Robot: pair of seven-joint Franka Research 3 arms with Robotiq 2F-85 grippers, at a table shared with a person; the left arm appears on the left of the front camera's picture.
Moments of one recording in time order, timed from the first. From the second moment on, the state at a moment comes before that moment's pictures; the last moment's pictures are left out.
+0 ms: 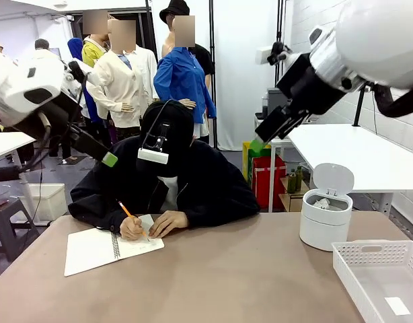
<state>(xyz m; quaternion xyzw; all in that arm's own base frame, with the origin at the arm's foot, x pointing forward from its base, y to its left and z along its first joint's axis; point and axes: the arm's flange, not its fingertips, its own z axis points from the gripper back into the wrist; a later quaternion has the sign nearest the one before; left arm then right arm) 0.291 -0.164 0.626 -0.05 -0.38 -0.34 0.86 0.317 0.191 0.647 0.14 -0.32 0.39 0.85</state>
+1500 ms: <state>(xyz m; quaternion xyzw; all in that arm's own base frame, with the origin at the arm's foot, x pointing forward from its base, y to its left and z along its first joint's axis) 0.301 -0.128 0.649 -0.03 -0.39 -0.31 0.87 0.326 0.167 0.674 0.13 -0.32 0.37 0.87</state>
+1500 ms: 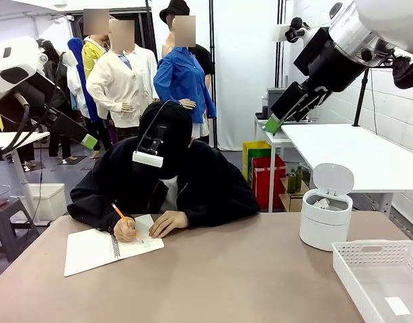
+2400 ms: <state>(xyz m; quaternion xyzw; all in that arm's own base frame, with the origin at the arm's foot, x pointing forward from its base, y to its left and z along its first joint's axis) 0.299 -0.133 0.651 -0.05 -0.39 -0.31 0.87 0.316 0.181 0.677 0.16 -0.32 0.38 0.85</state>
